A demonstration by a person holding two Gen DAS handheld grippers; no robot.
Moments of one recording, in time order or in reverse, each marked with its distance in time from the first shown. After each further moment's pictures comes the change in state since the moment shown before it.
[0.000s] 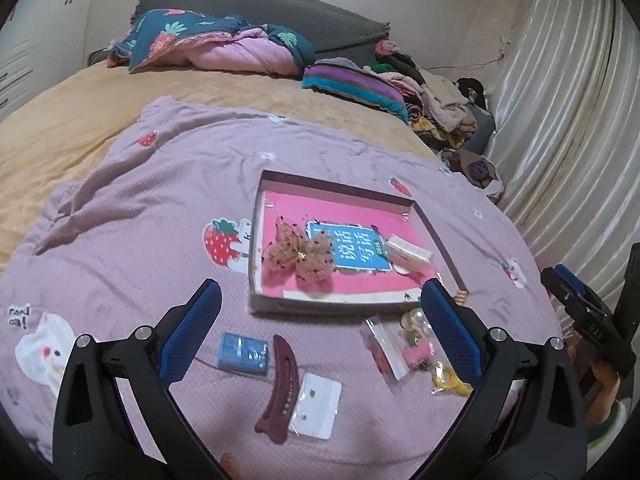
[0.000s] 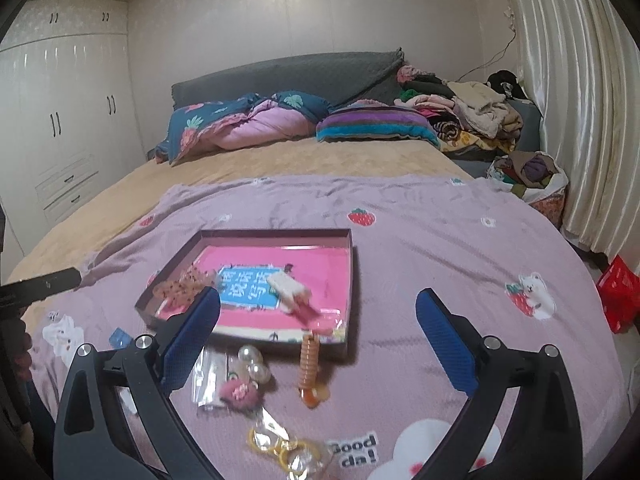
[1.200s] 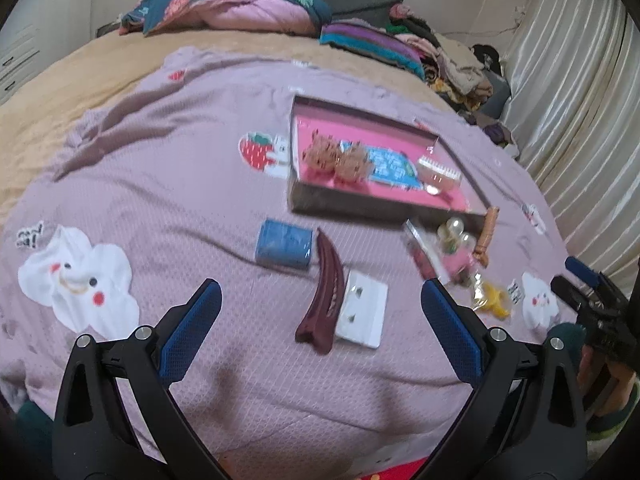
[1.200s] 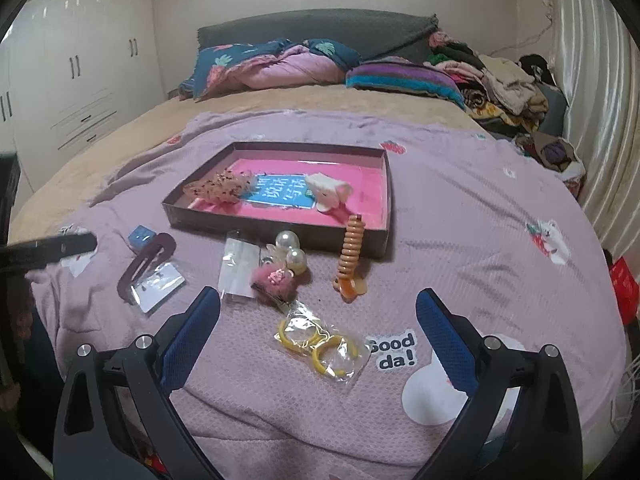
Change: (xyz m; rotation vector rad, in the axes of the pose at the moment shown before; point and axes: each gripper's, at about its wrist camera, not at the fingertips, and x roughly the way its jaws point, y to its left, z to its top) left arm -0.003 0.031 -0.075 -0.005 0.141 0.055; right arm -0.013 0.037 -0.072 -0.091 0.176 0.039
